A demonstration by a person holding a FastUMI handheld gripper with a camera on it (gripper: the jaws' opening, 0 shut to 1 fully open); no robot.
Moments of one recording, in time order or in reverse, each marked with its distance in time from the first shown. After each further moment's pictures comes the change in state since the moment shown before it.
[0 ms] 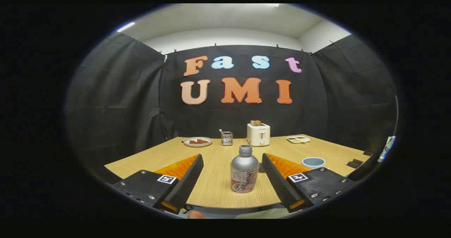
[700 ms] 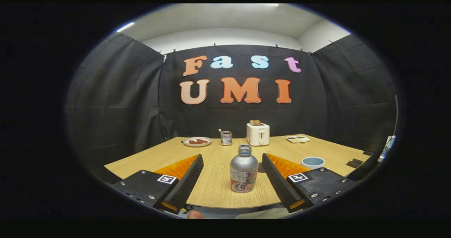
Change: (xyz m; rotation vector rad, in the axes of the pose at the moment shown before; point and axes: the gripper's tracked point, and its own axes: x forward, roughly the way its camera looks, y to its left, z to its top) arm 0.000 -0.004 -0.002 0.001 0.007 -0.011
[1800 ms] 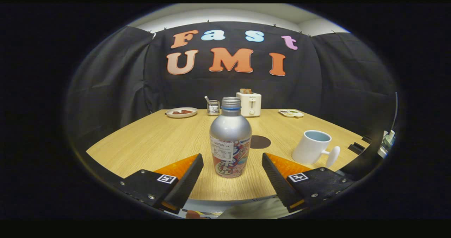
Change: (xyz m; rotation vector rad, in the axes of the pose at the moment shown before) arm 0.038 -0.021 -0.108 -0.038 0.300 -0.083
